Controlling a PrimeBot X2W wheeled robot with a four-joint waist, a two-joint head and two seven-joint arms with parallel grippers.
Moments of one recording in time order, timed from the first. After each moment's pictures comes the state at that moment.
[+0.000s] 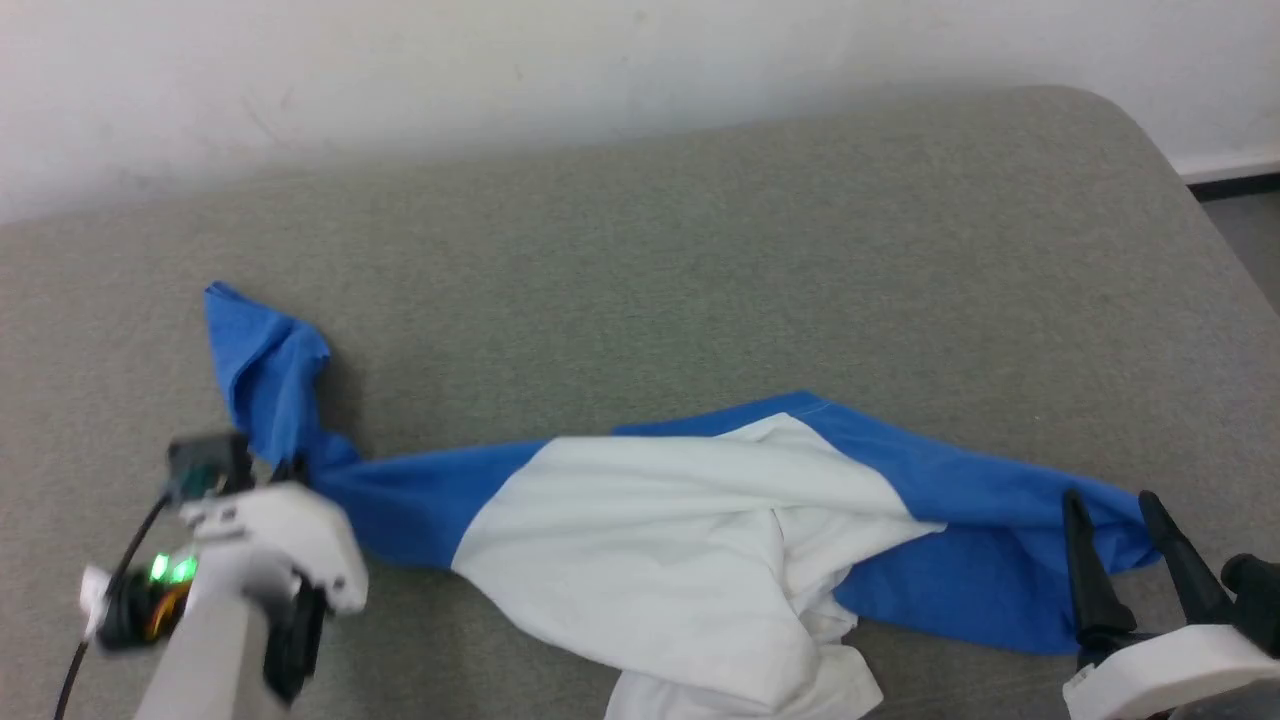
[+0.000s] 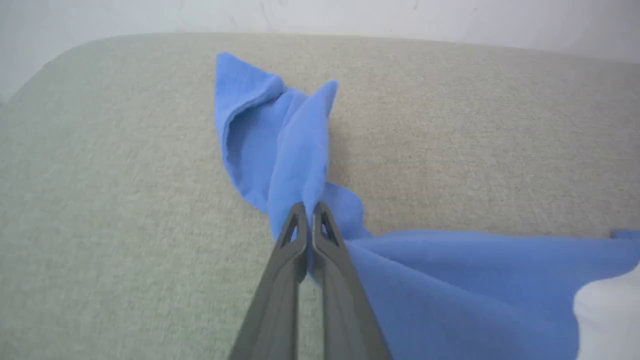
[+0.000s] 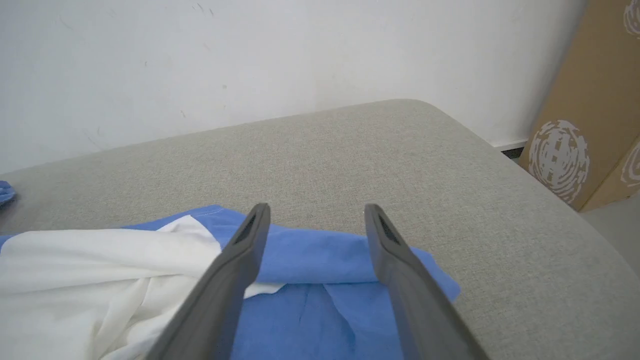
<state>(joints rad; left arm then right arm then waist) -0.37 0.24 -0.06 0.58 -0.28 0.10 0.09 0.14 -0.05 -0.15 -0.08 0.21 0.13 -0.01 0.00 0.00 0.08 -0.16</state>
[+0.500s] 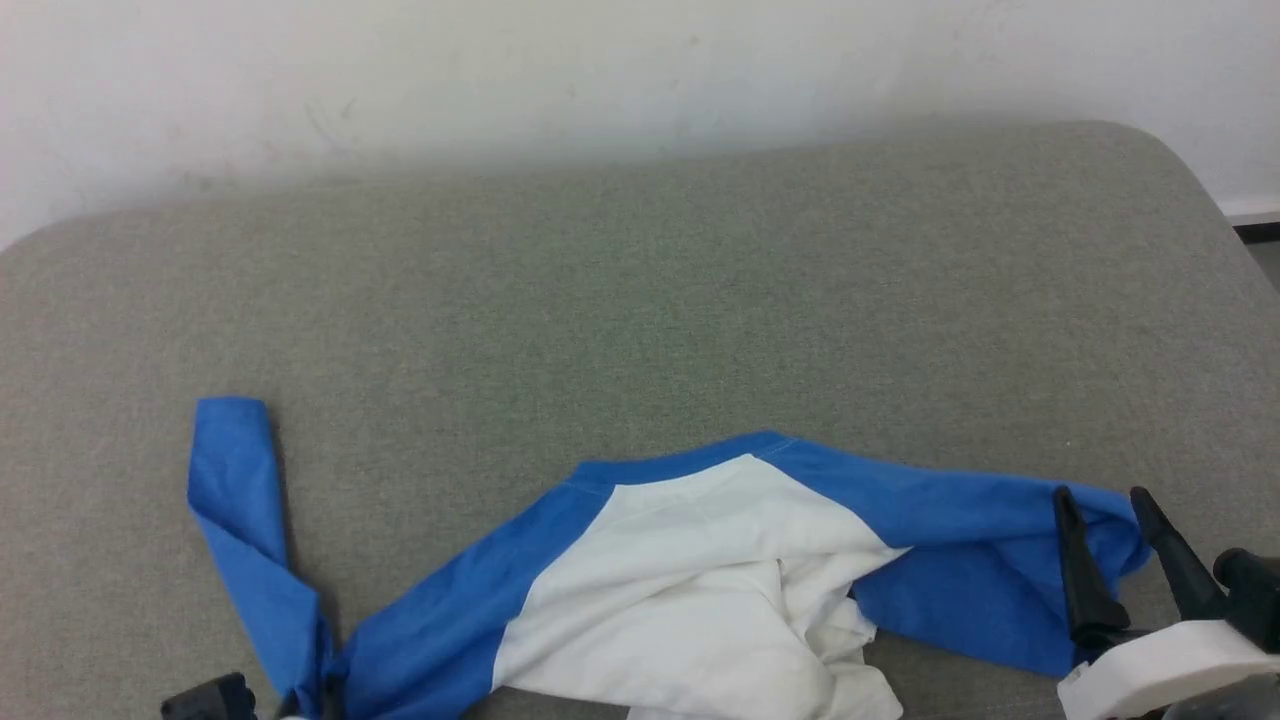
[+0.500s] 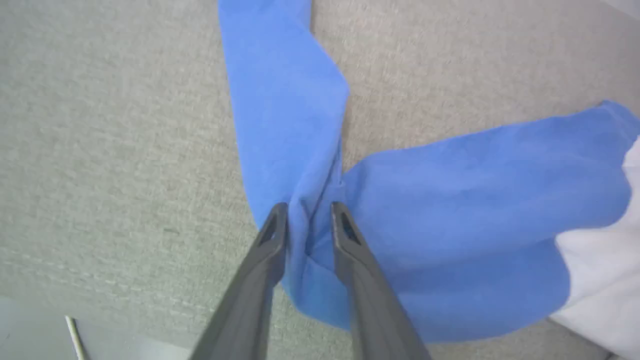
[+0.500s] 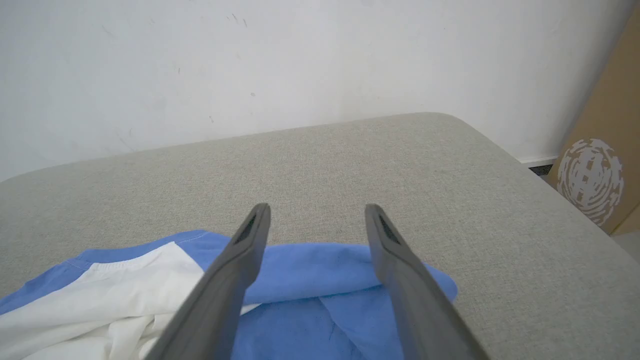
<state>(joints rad) 0.17 0.14 0.02 0.22 -0.42 0.19 0.14 0.15 -0.05 -0.13 -0.10 0.21 0.13 0.03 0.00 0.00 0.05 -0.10</state>
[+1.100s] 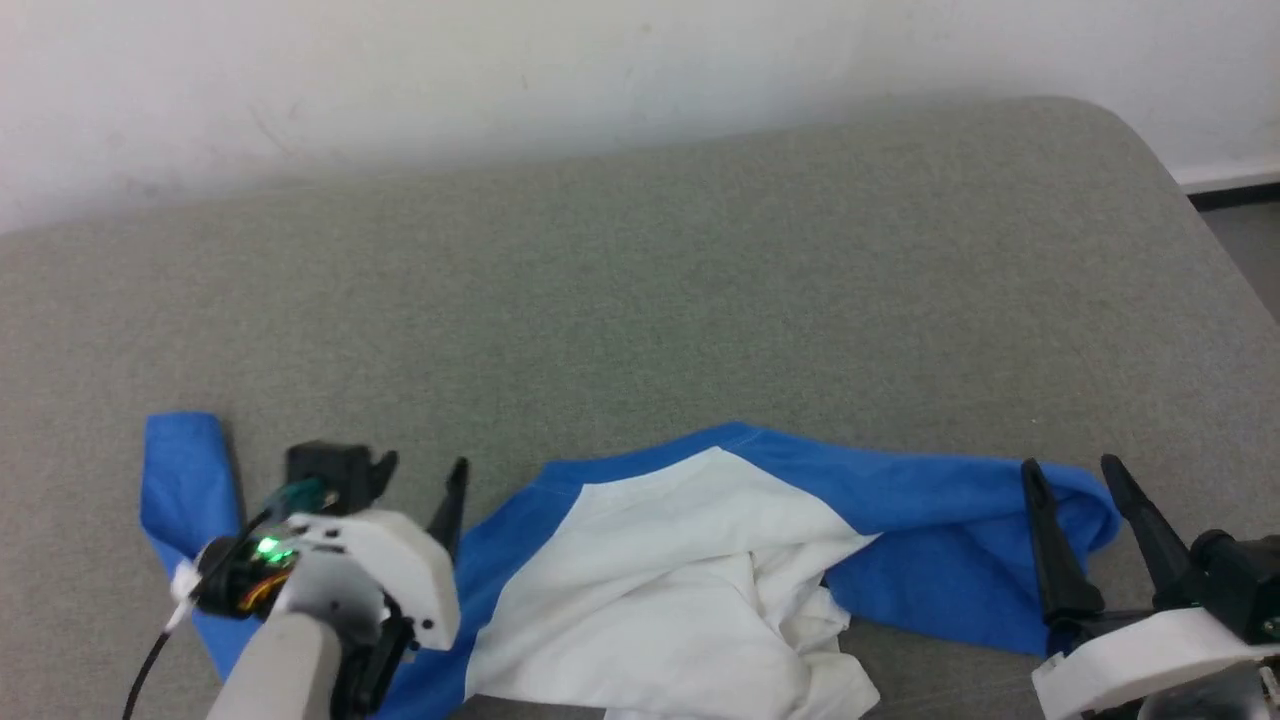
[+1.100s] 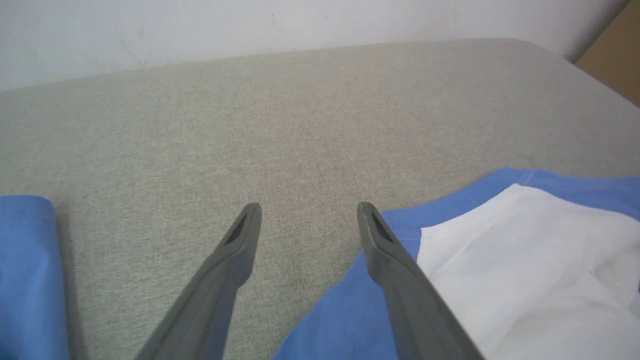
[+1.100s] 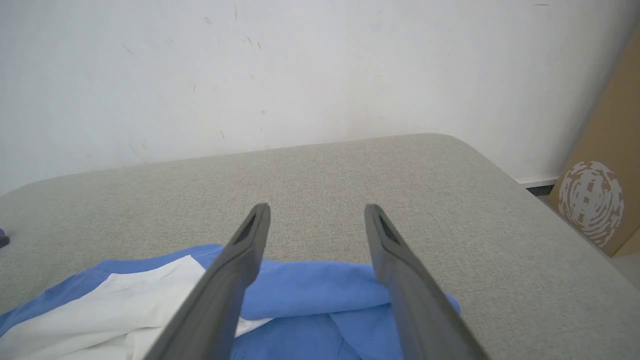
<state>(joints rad) -0.16 0.24 -0.17 0.19 -0.32 0.00 0.16 0.15 -0.05 -0.08 -0.20 0.19 0.13 0.04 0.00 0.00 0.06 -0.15</state>
